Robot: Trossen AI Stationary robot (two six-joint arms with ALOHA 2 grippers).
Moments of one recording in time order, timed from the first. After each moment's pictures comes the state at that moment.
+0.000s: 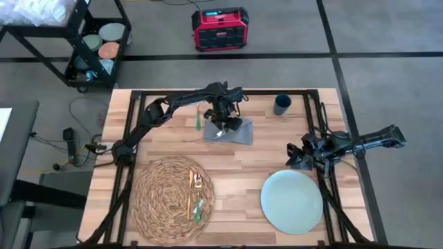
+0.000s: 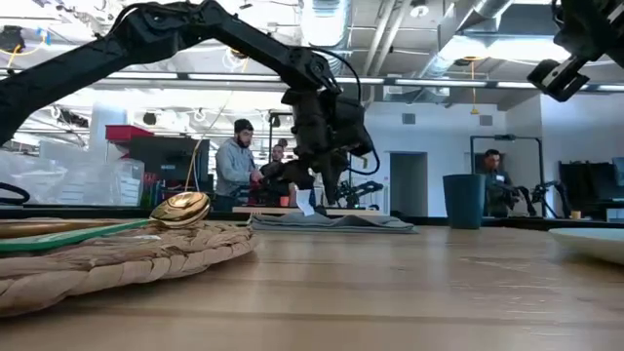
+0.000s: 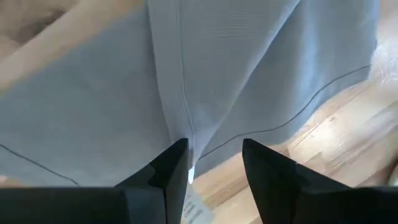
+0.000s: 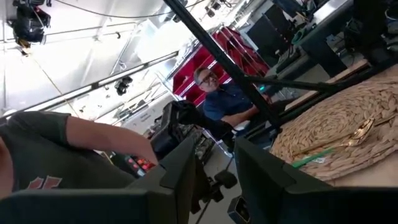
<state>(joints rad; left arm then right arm) 0.43 2.41 2.16 -1.28 0.35 -0.55 0.18 0.22 0.03 0.47 -0.26 0.81</state>
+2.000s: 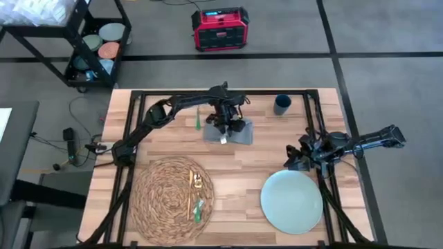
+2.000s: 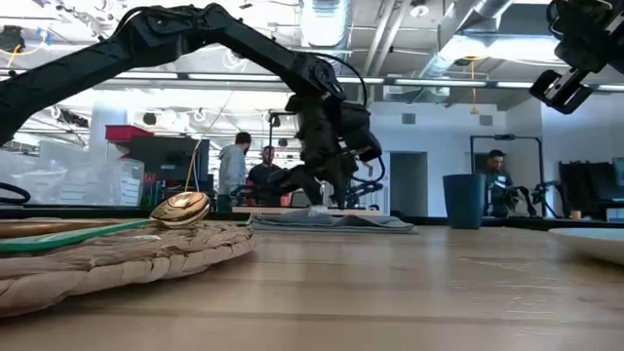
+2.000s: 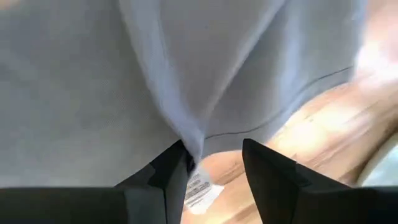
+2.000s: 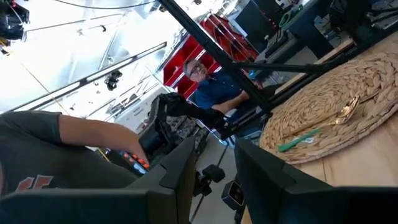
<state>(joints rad) 0.40 2.44 2.19 -1.25 0.44 -0.64 0.18 0.22 0.03 0.40 -0.26 0.84</state>
